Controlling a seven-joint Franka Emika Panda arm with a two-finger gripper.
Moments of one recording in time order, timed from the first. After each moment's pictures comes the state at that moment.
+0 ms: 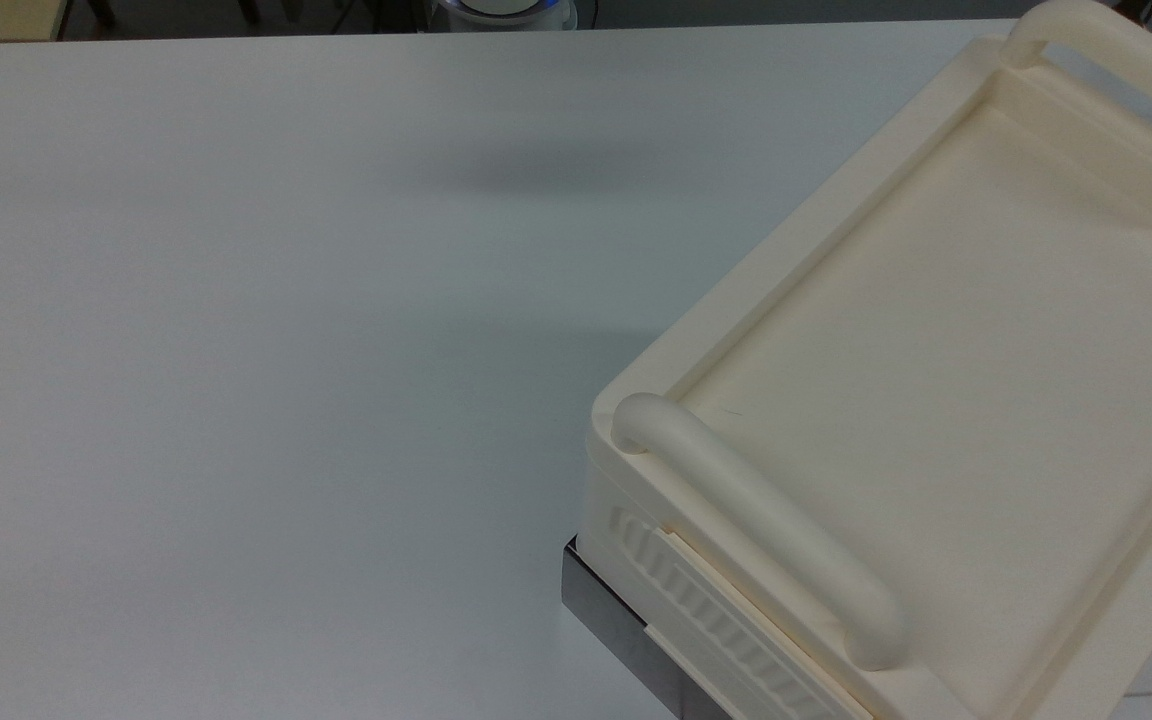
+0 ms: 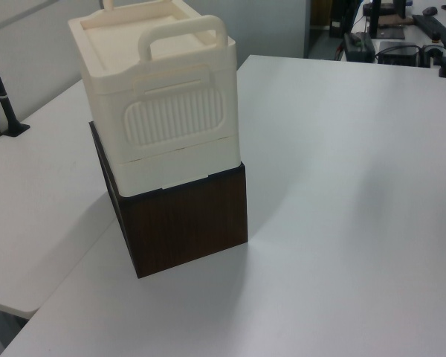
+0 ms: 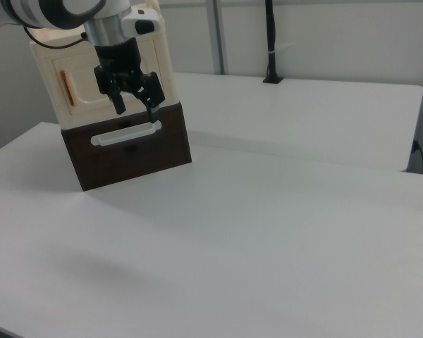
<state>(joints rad) 0.04 0.00 -0.12 -1.54 0.02 1.63 -0.01</state>
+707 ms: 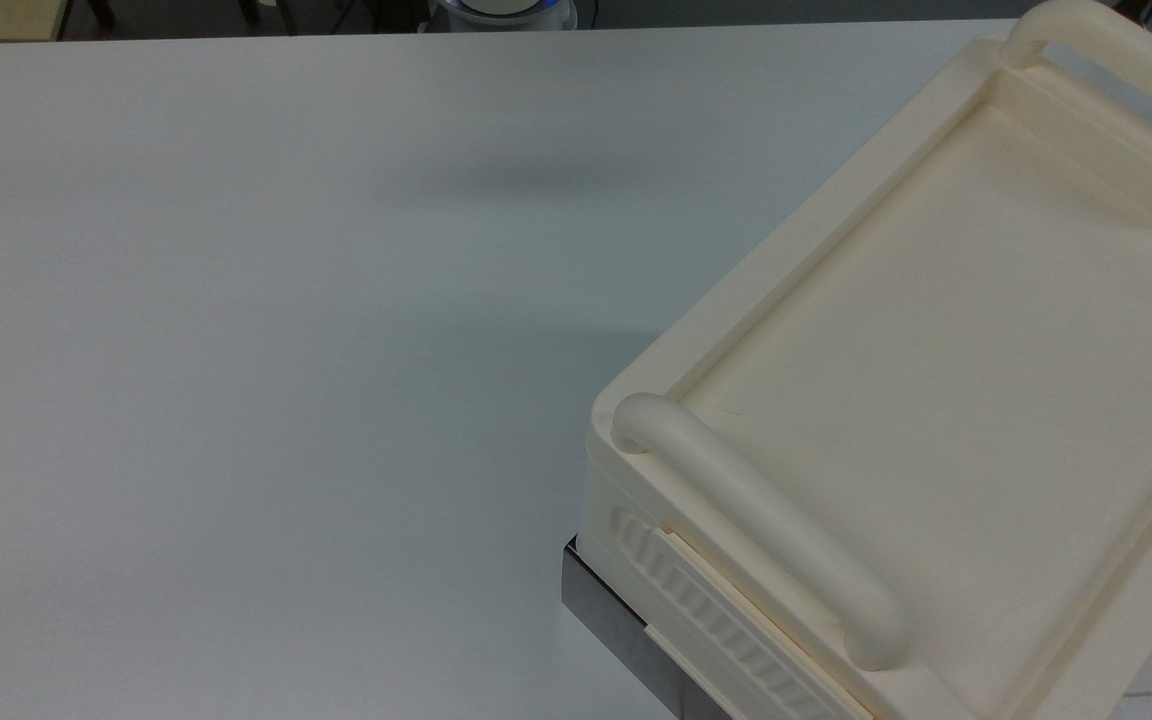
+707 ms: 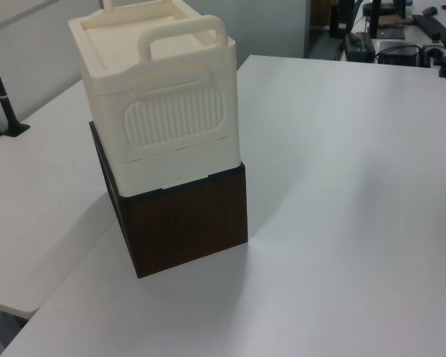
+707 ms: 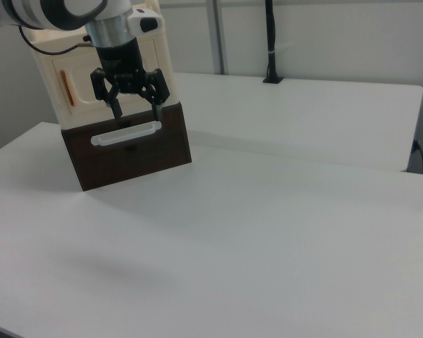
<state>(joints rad) 0.04 0.00 -0.12 -1.54 0.02 1.63 -0.29</state>
